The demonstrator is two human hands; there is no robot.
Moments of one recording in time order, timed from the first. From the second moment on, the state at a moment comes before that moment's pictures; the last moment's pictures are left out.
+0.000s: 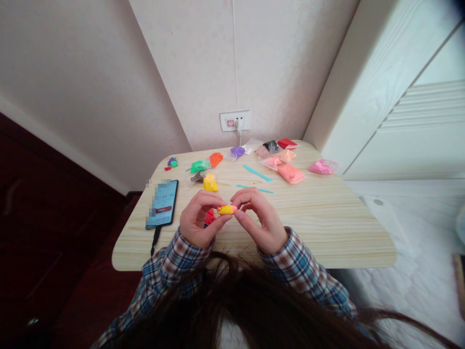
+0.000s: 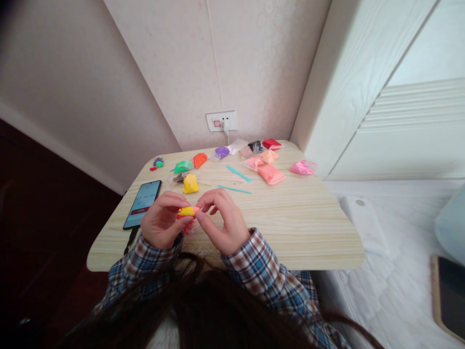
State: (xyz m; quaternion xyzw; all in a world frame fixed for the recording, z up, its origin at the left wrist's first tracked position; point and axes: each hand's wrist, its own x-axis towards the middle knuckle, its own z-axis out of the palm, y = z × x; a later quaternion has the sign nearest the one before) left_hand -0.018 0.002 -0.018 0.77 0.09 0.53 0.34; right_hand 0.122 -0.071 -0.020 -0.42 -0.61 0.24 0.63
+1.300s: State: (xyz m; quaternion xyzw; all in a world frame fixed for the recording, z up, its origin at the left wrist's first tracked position) left_hand -0.012 0.001 -0.016 0.80 0.11 0.50 0.30; right_hand 0.122 -0.069 -0.020 -0.48 -0.62 0.11 0.61
